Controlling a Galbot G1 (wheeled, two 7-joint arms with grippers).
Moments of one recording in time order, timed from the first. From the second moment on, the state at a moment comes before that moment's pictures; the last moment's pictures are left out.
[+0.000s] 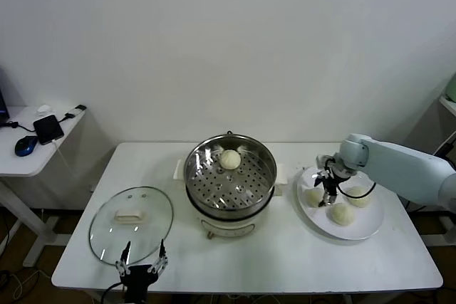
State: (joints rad) left arm 1.75 -1.53 -0.50 -1.93 0.04 -0.06 -0.19; right arm 0.27 0.85 -1.37 0.99 0.37 -0.20 -0.90
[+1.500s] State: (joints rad) left arm 1.76 -1.51 -0.46 -1.97 0.04 -0.05 -0.18; right arm 0.76 1.31 -1.63 1.32 1.04 -0.48 -0.64
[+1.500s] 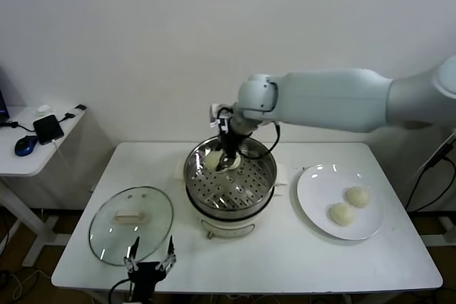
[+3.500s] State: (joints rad) left arm 1.77 -1.53 -0.44 -1.98 0.05 -0.05 -0.18; right arm 0.53 0.58 -1.60 1.29 0.38 -0.20 -0.98
